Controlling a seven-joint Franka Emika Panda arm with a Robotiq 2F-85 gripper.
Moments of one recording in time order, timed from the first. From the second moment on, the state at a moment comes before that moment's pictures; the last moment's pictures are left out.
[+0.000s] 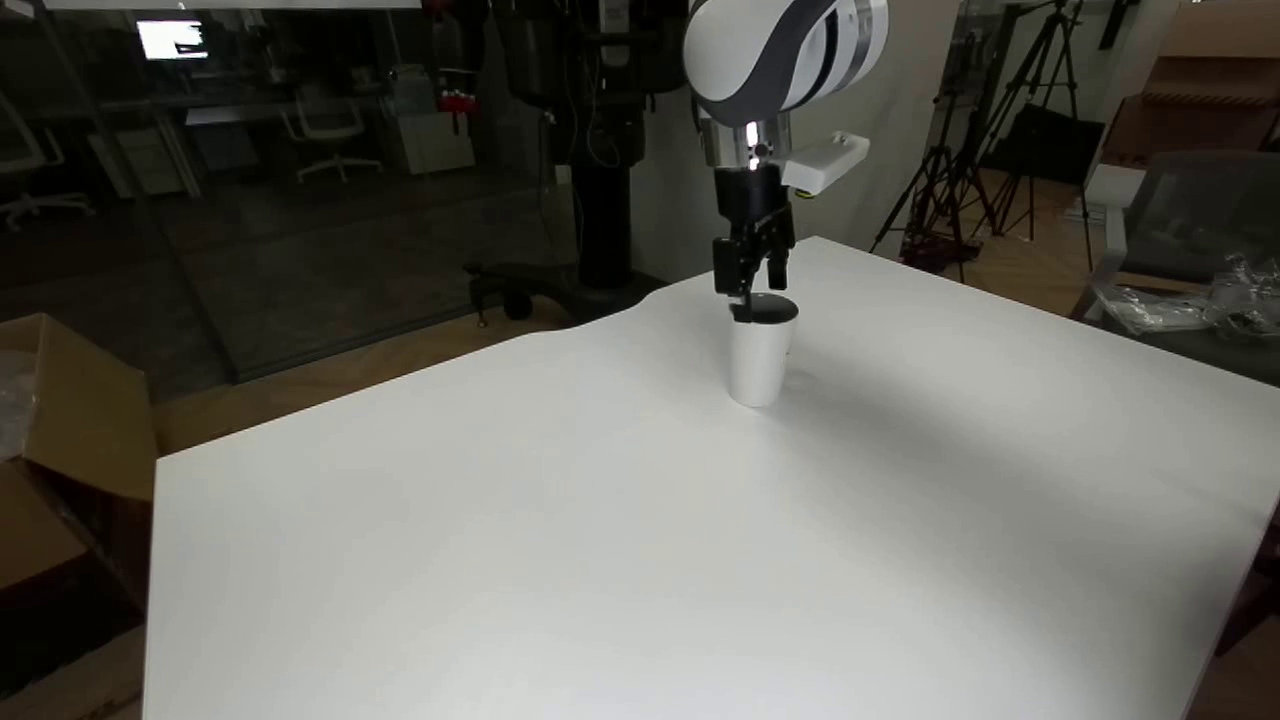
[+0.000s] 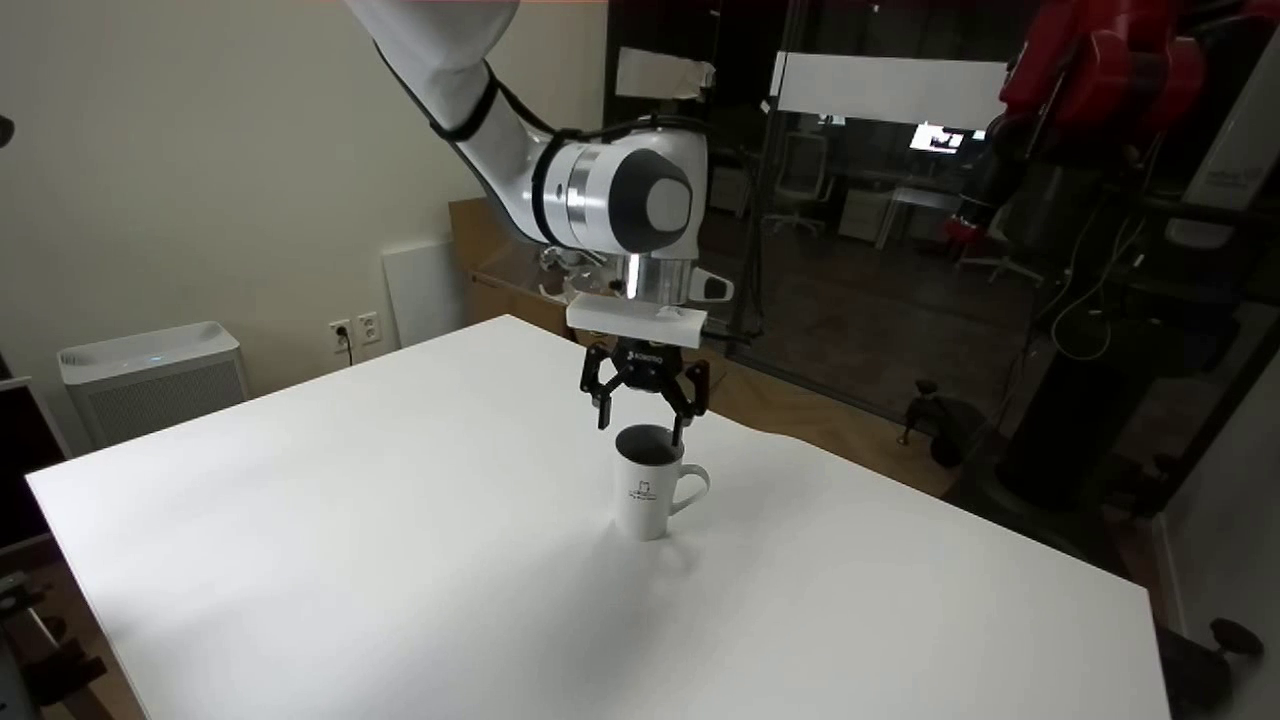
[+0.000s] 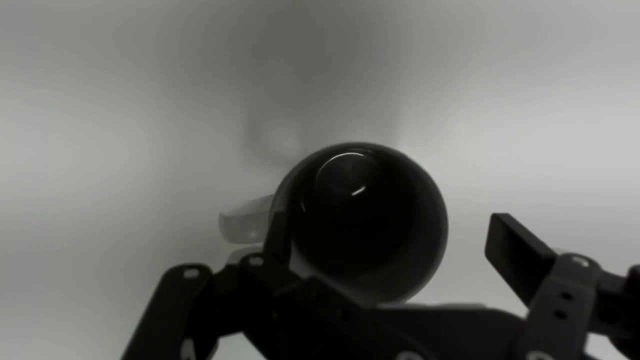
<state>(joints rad) -0.05 0.75 0.00 -1.55 -0.12 2.17 -0.26</state>
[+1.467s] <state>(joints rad) -0.04 0.91 0.00 -1.35 -0.12 1.97 -0.26</state>
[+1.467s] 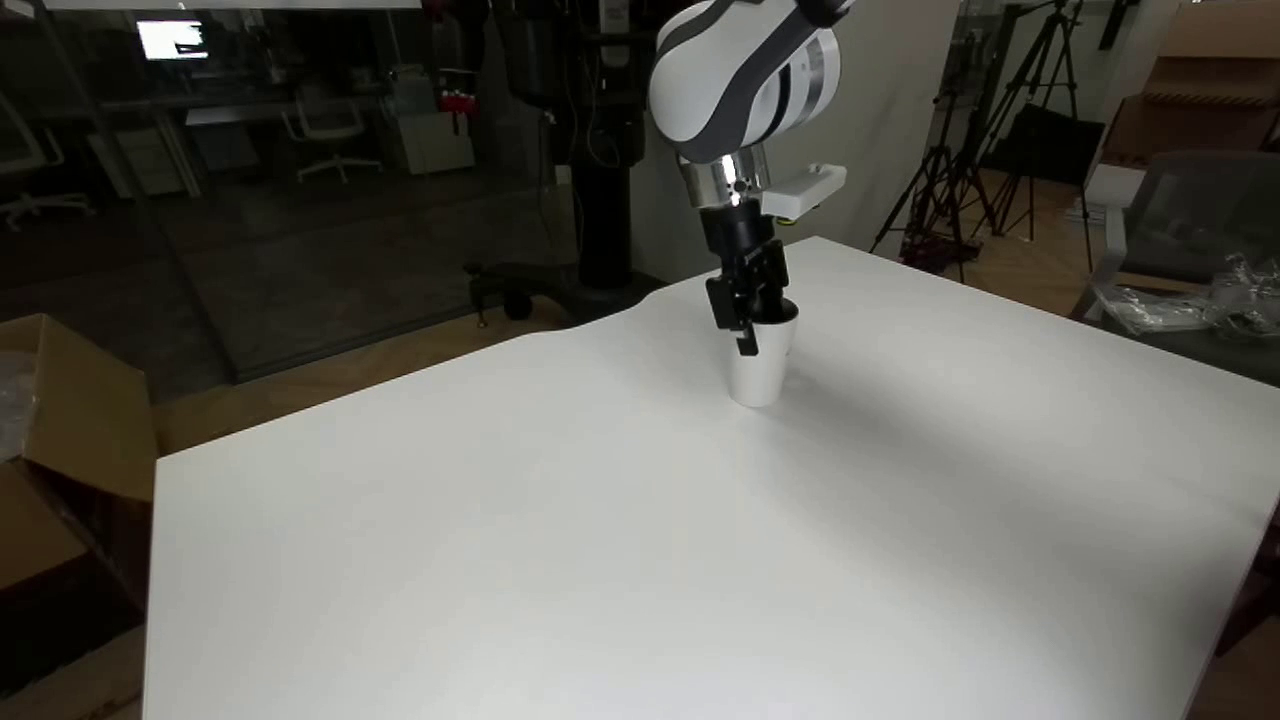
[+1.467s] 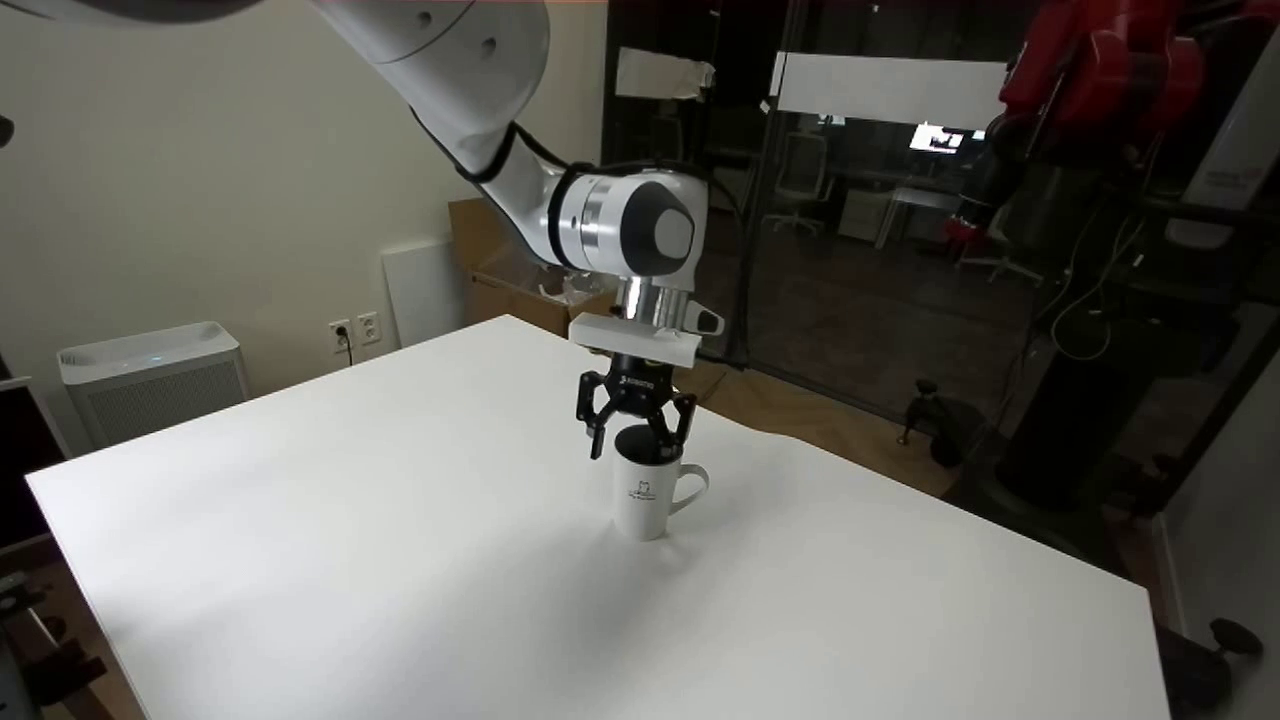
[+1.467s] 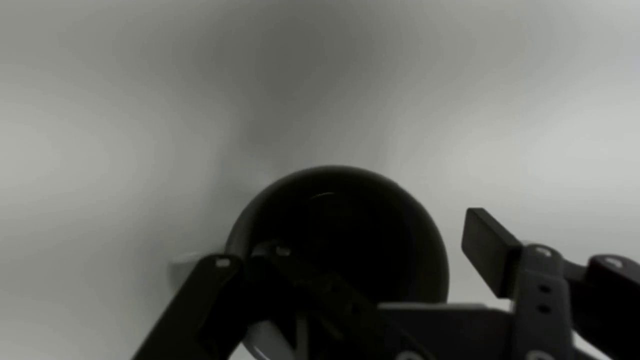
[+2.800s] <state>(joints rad) -0.02 1.00 -0.01 -1.18 -0.13 1.86 -0.26</state>
